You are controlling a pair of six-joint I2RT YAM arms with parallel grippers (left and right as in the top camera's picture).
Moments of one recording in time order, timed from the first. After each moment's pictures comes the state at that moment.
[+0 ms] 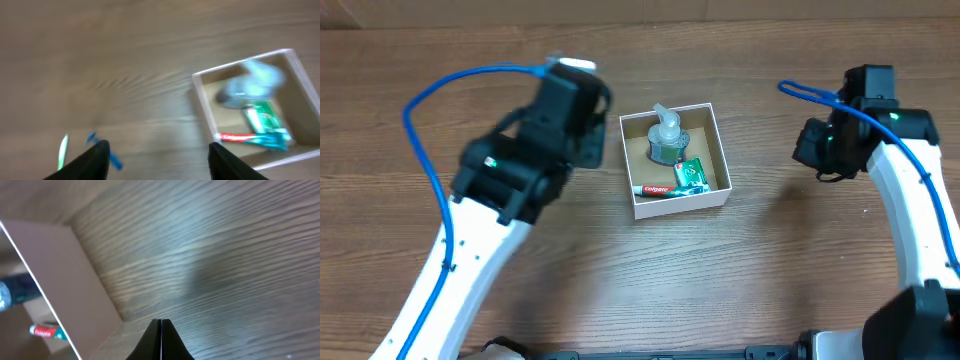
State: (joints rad) left arm -0.49 1.42 1.63 -1.11 -0.32 -0.27; right arm -0.07 1.58 1.36 -1.04 -0.14 0.31
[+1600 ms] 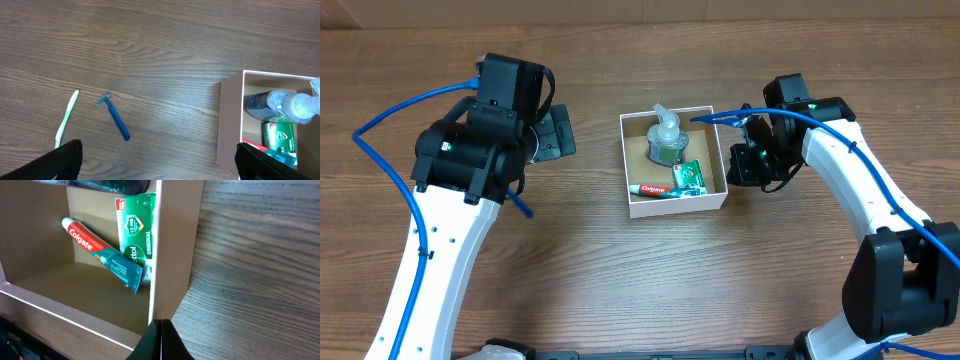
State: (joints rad) left arm -0.27 1.43 1.63 -1.21 -0.24 -0.44; right arm 0.15 1.76 1.36 -1.08 -0.40 0.00
